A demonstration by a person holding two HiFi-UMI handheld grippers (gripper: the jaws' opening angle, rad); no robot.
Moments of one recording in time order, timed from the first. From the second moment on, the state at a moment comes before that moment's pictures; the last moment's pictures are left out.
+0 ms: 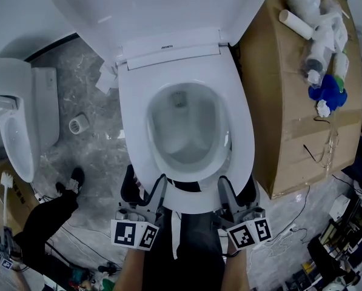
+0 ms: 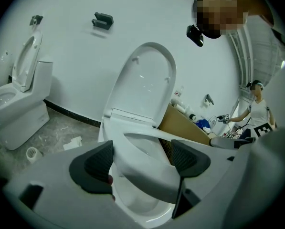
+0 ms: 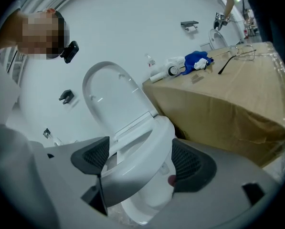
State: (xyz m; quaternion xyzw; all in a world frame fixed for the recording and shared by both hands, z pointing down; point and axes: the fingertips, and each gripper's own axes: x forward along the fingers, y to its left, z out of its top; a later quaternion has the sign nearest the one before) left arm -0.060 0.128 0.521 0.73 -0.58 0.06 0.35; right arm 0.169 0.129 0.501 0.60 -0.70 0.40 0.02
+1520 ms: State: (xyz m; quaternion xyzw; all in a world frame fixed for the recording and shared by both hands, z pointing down) left arm -0.037 0.106 0.444 0.81 -0.51 0.14 0.26; right arm 0.168 0.101 0.452 0.64 -0.69 0.33 0.07
